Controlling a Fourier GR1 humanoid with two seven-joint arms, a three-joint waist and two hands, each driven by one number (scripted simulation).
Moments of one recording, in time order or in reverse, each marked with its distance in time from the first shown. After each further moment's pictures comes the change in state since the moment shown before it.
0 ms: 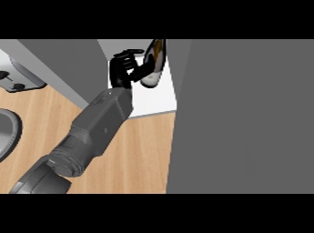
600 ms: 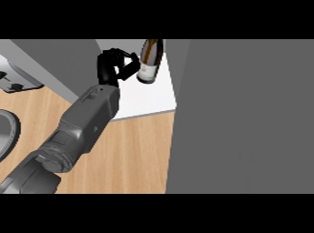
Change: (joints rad) left arm -0.017 0.062 -0.118 0.071 -0.131 0.158 0.000; right arm 0.000 0.000 0.006 0.000 -0.003 0.012 -0.006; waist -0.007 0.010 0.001
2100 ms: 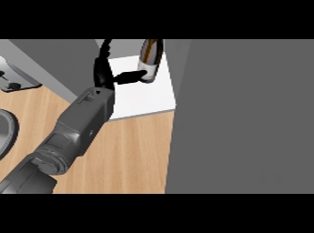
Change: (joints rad) left arm 0.037 0.022 -0.066 -0.019 -0.076 0.016 0.080; right arm -0.023 -0.001 0.007 0.002 -0.003 -0.002 0.000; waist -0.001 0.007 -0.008
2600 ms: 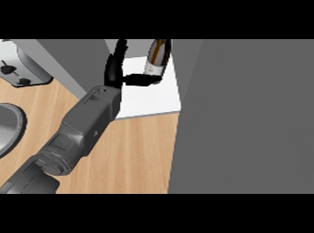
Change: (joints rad) left arm 0.007 -0.018 0.003 -0.078 0.003 -0.289 -0.076; right arm -0.003 -0.002 -0.003 -0.002 0.002 -0.020 0.017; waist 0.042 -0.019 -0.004
